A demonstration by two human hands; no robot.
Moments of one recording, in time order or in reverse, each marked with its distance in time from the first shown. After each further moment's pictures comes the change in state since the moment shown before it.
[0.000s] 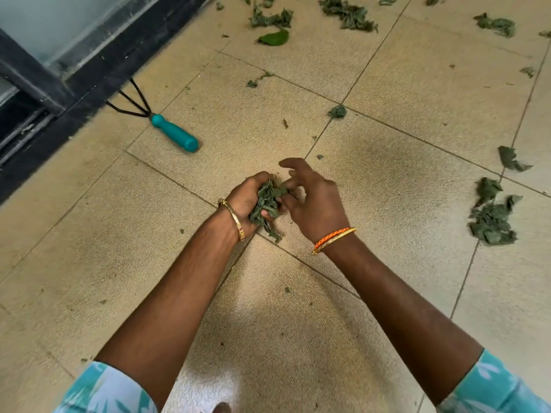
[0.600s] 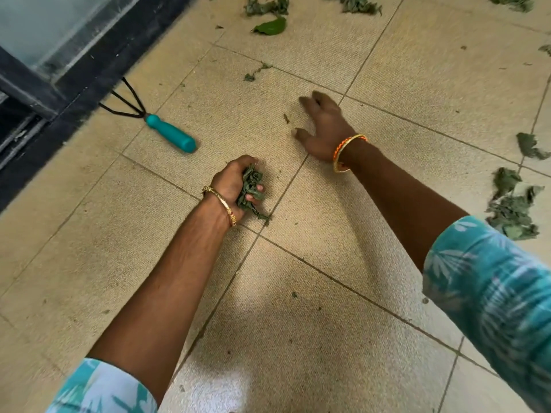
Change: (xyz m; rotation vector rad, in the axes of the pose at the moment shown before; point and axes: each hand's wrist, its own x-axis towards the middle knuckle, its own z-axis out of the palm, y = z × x) left_hand 0.020 0.025 -0.020 -0.002 0.172 0.097; right_hand 0.132 0.070 -0.018 -0.452 -0.143 -0.029
